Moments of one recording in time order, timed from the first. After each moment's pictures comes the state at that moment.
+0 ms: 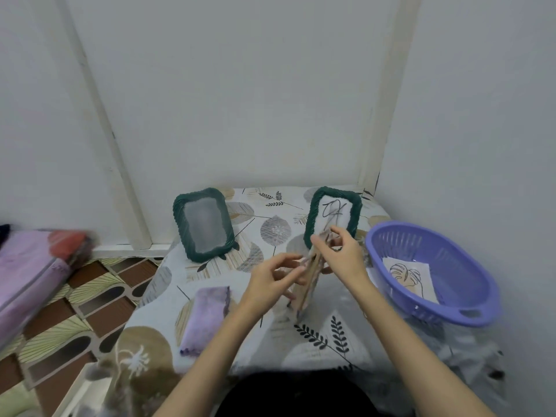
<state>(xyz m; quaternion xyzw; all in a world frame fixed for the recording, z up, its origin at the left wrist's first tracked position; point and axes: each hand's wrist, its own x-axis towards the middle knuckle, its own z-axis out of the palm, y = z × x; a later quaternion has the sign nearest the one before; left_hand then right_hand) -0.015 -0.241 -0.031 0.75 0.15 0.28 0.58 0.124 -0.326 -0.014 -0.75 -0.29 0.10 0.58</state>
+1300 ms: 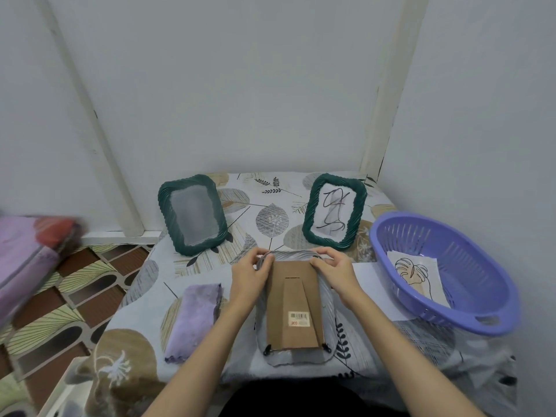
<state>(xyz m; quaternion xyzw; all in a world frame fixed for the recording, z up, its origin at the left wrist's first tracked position) 0.025 -0.181 -0.093 0.76 0.35 0.36 0.42 0.162 -0.301 -0.092 -0.71 -0.29 0.22 0.61</state>
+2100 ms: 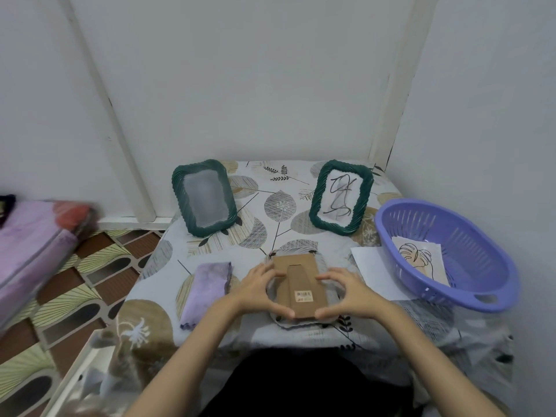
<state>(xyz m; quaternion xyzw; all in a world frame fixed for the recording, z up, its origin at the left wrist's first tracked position) -0.027 -0.193 -0.115 0.92 0.23 -0.03 0.32 0.139 -0.370 -0.098 -0.79 -0.47 0.31 0.26</state>
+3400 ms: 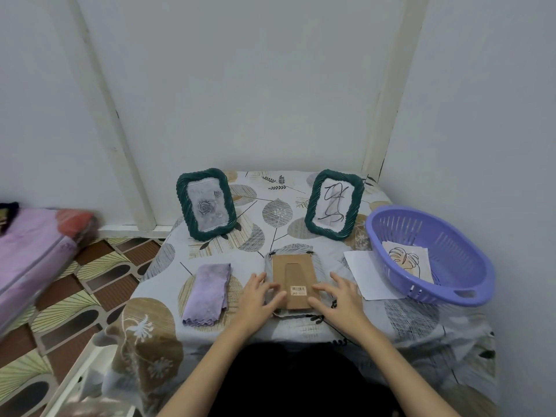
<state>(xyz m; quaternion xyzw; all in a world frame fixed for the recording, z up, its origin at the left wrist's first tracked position) -0.038 -0.234 -0.136 0.86 0.31 0.17 0.37 0.105 -0.380 -0.123 -0.84 -0.41 0.14 0.31</state>
